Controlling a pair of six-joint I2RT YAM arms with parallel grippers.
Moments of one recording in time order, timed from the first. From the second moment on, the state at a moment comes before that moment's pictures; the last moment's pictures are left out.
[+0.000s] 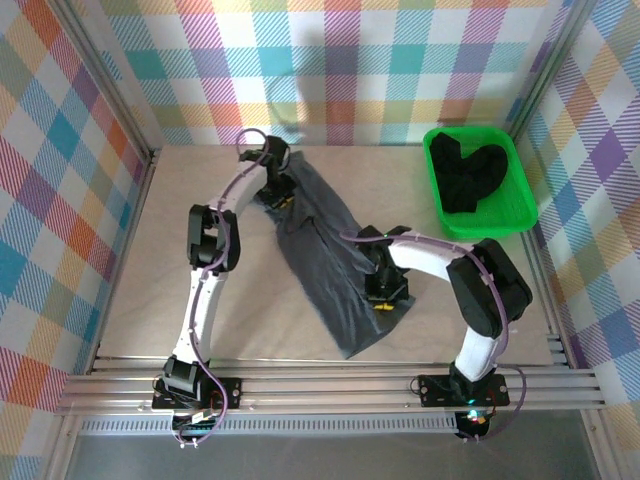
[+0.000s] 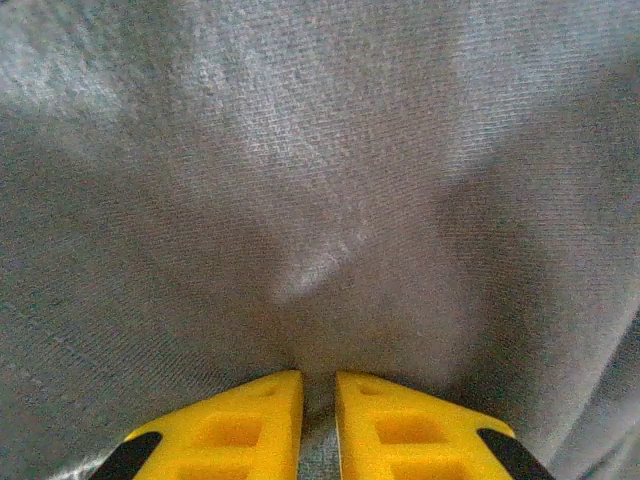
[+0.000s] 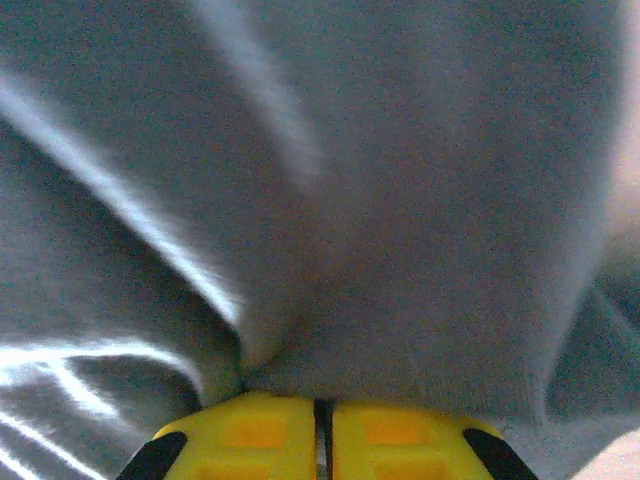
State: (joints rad) left arm -0.30 2.58 2.36 -0.97 0.12 -0.95; right arm 0.66 1.77 1.05 -0.95 -0.12 0.70
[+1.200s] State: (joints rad) left arm -0.38 1.63 1.22 -0.83 0.30 -0.81; right arm 0.56 1.46 0.84 -0.87 -0.33 0.78
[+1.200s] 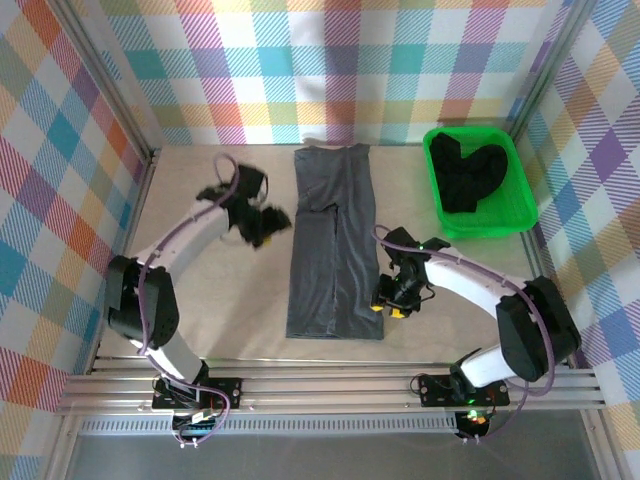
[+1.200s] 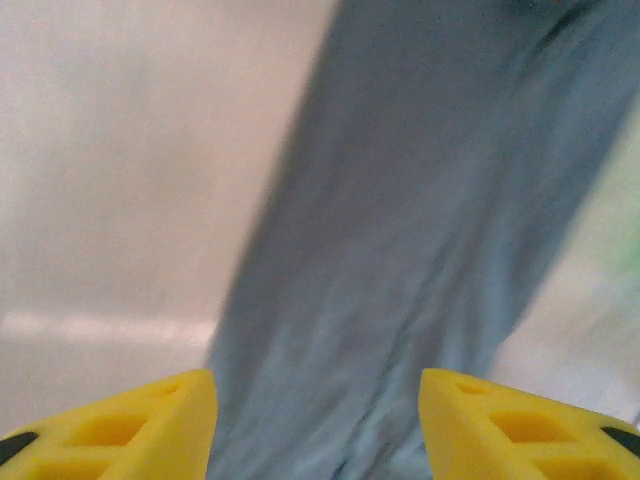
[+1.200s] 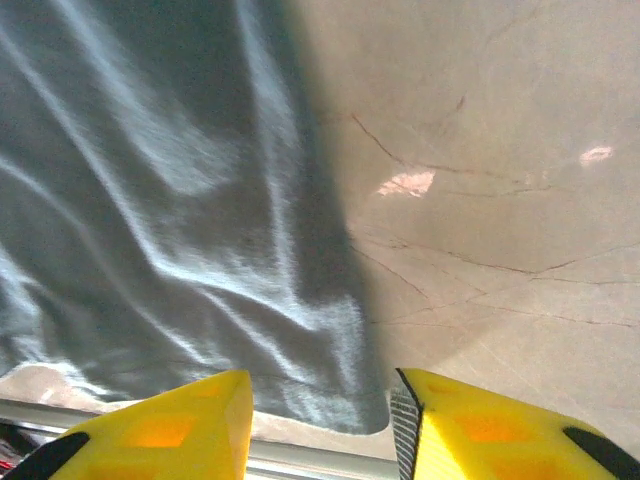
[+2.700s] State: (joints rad) left arm -0.69 1.49 0.74 -0.67 0.58 -0.94; right arm 0.66 1.48 0.81 -0.87 -0.41 0.83
